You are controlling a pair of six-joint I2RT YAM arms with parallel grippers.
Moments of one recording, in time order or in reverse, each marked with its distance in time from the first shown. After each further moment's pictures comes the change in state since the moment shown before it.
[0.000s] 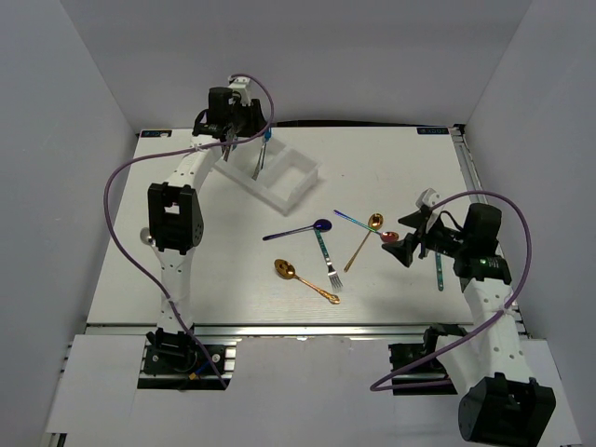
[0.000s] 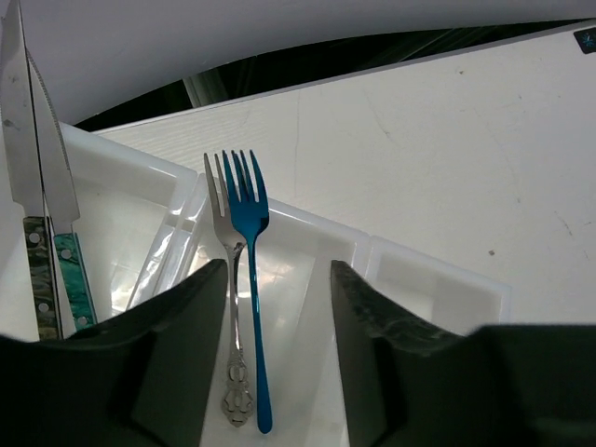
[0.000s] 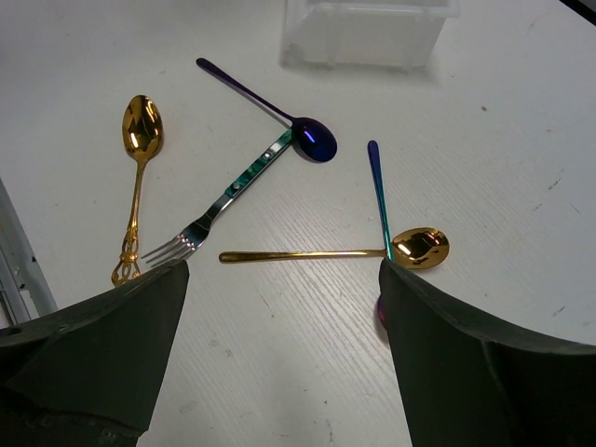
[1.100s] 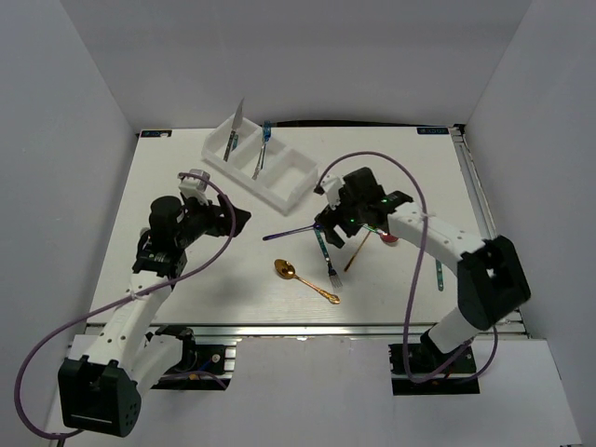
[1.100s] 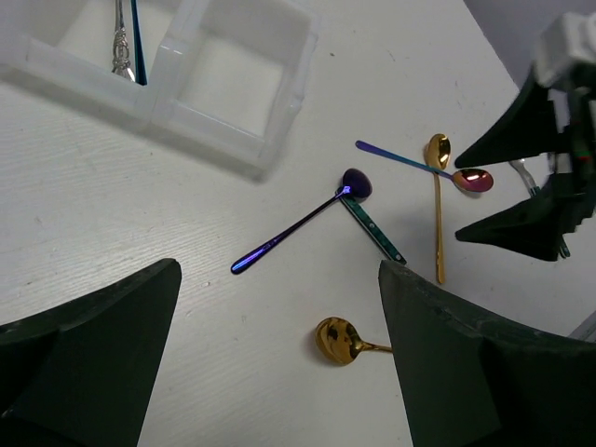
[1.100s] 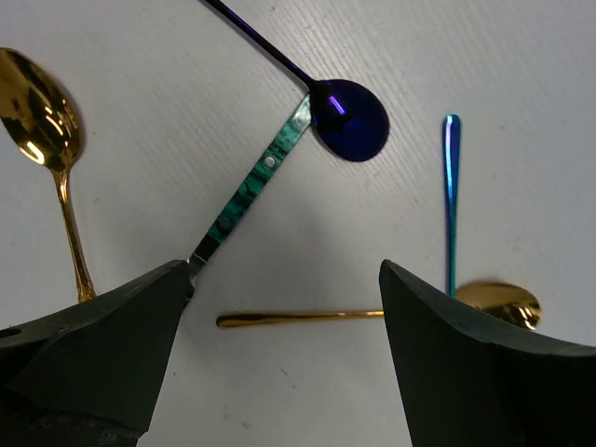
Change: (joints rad) left arm 0.028 -1.392 -1.490 0.248 0.113 -0.153; right arm 0.680 0.687 0.457 -0.116 0.790 0.179
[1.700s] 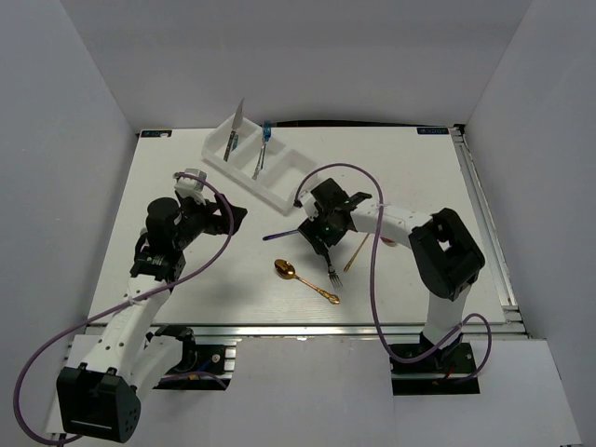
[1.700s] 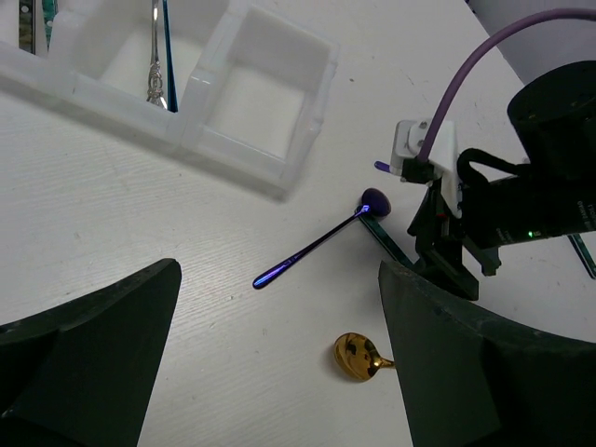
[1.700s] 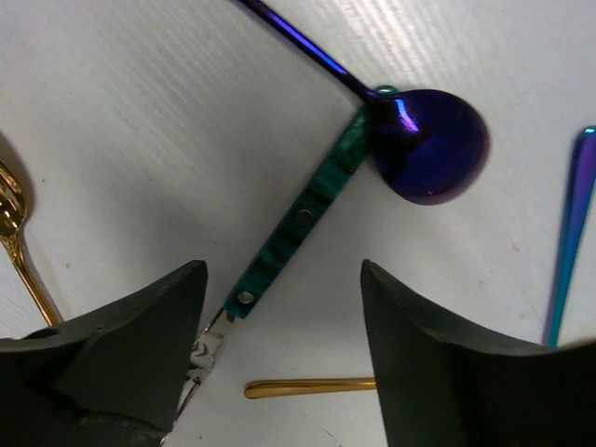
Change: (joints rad) left arm 0.000 -0.042 -0.005 0.008 -0.061 0.034; right arm 0.124 0.336 0.152 -0.045 0.140 0.132
